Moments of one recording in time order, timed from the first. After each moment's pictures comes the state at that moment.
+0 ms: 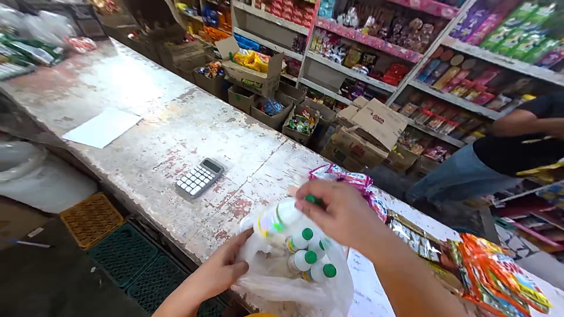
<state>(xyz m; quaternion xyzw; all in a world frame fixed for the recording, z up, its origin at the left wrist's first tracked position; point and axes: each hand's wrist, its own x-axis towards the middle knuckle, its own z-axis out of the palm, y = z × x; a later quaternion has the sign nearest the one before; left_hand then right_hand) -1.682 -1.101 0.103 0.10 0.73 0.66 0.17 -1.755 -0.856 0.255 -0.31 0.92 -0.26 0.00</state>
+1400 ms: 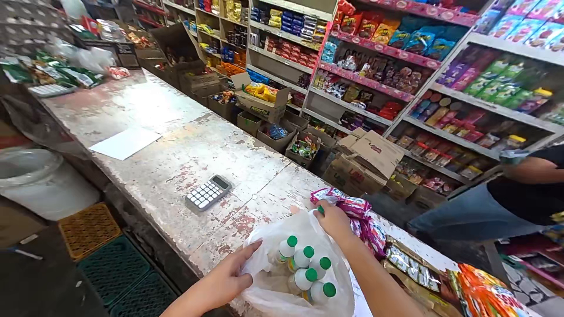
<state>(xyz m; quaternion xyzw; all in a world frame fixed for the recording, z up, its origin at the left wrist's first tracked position) -1.681 -1.106 0.119 0.12 0.75 0.62 0.19 -1.831 -0.818 0.162 -0.03 0.99 -0.11 0.12</state>
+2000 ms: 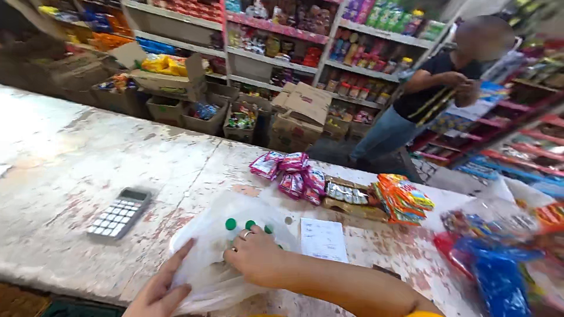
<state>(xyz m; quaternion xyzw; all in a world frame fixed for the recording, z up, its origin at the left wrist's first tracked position) -1.677 -1.096 0.115 0.16 0.77 0.60 0.15 -1.695 -0.848 0.146 -0.36 0.92 -0.09 0.10</state>
